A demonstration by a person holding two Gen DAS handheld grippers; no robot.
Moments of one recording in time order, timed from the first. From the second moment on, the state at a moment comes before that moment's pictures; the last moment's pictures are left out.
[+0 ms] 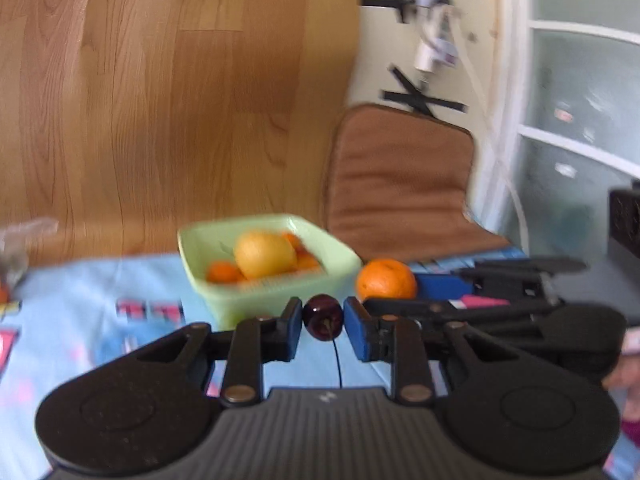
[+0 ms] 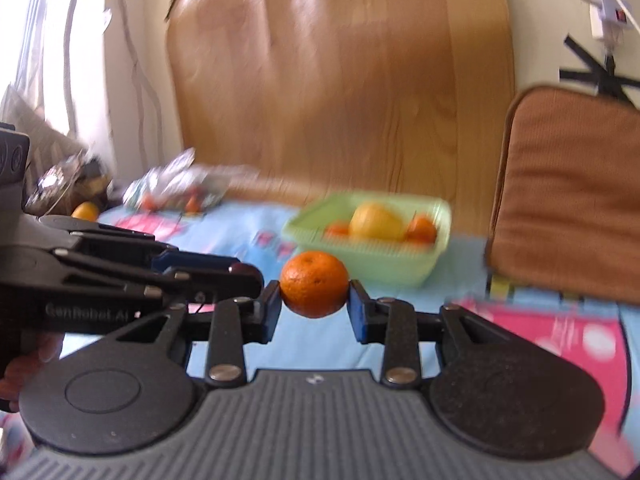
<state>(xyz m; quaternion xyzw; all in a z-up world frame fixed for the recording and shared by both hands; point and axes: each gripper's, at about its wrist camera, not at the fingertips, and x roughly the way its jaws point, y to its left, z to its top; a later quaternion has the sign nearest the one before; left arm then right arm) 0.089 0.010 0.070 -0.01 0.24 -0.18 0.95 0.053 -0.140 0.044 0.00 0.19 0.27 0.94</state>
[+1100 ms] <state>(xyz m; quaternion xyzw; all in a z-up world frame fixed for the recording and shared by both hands) 0.169 0.059 0.004 -0.17 0.35 -0.15 0.91 0.135 -0.093 0.006 -0.05 0.29 0.32 0.90</state>
